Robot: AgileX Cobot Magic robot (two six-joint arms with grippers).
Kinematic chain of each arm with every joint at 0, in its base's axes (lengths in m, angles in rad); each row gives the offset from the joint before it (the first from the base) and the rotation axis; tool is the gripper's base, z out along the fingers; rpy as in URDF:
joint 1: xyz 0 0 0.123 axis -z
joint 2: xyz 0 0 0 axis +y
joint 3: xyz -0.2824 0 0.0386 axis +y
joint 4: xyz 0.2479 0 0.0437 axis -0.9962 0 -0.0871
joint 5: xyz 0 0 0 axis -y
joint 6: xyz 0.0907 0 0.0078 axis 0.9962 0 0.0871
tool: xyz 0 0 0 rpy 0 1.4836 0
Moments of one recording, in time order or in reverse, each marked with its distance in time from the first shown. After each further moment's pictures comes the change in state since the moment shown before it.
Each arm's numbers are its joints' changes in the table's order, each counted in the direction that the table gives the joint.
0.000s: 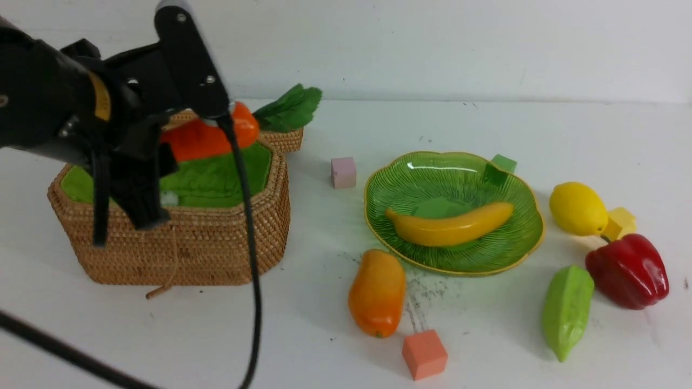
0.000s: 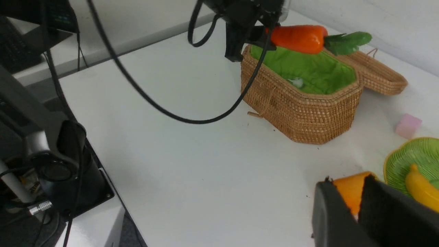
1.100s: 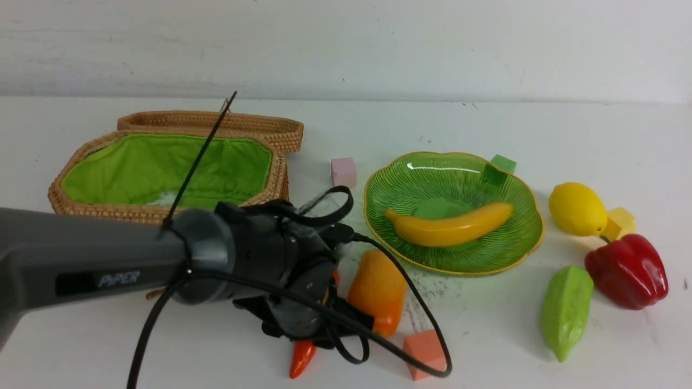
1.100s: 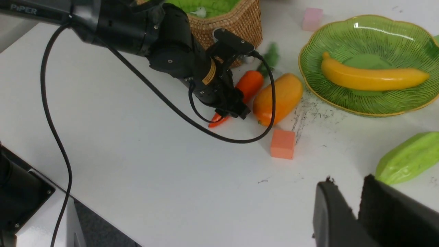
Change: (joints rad) right arm 0.000 -0.081 0.000 0.345 -0.157 0.437; left arm 0.324 0.566 0.053 0.052 0.183 -1.296
